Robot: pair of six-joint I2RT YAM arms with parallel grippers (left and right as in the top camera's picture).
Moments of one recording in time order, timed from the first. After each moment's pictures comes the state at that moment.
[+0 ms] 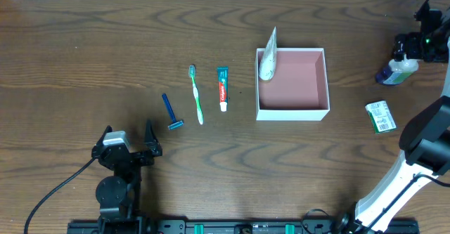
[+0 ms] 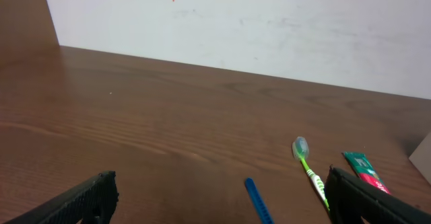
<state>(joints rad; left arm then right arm) 0.03 0.01 0.03 -0.13 -0.05 -0.14 -0.43 2.17 2.08 -1.18 -0.06 -0.33</state>
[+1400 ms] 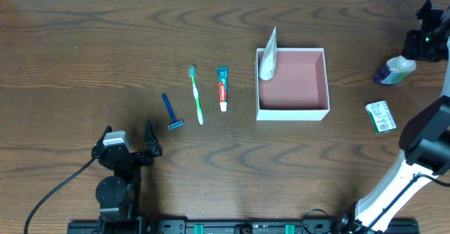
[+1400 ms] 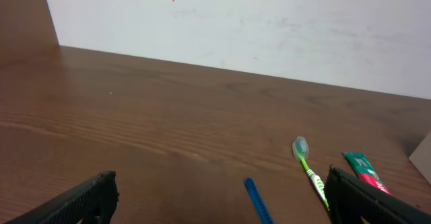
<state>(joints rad) 0.03 0.01 0.03 -0.13 -0.05 -0.14 -0.43 2.17 2.08 -1.16 -0.08 -0.27</state>
